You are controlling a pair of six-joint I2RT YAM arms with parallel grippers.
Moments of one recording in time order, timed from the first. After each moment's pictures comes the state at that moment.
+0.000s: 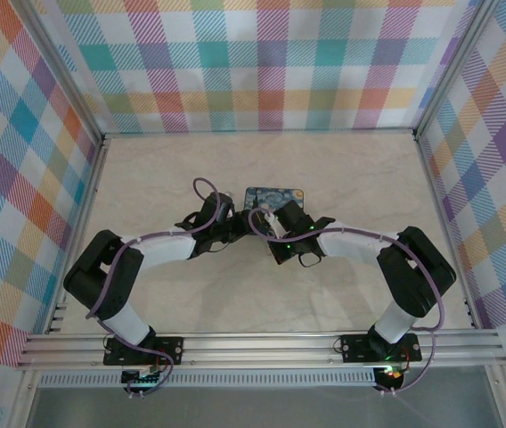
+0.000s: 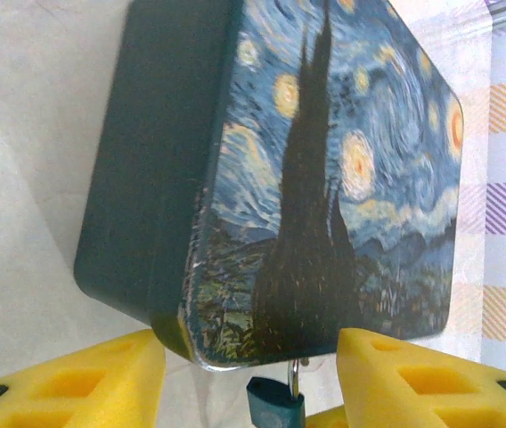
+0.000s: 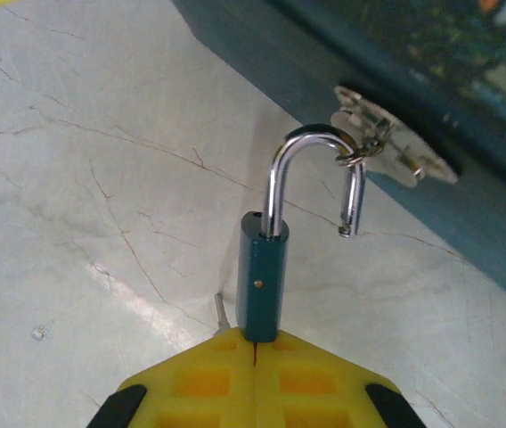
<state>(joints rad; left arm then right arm) -0.60 1.63 0.82 0.13 0.19 -0.99 0.75 1.64 0.92 -0.34 -0.11 0.14</state>
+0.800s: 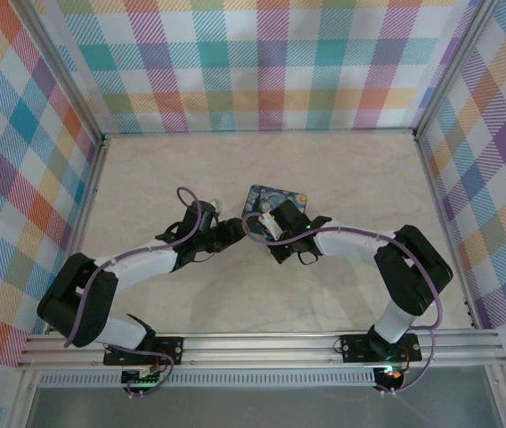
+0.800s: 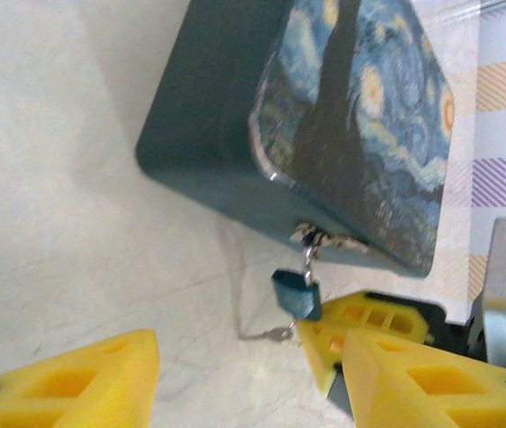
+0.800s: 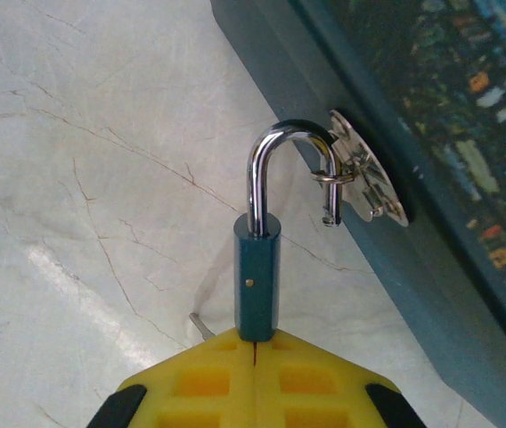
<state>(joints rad) -0.56 1.40 0.65 0.06 0.25 -0.97 0.76 1.66 0.94 -0.34 -0.03 -0.01</state>
